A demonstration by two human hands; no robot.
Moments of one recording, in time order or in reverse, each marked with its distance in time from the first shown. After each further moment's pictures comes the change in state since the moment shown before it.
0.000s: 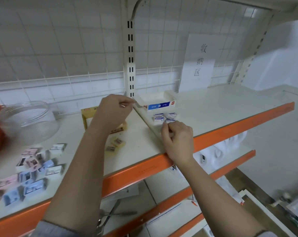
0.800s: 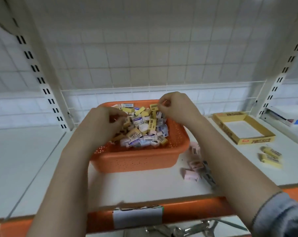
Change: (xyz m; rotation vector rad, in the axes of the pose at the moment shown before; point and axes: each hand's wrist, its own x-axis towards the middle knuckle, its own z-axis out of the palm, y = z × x) left_hand -0.139 -0.202 -0.358 0.408 0.142 -0.221; right_hand 0.026 -0.371 0.200 0.199 -0.760 -0.104
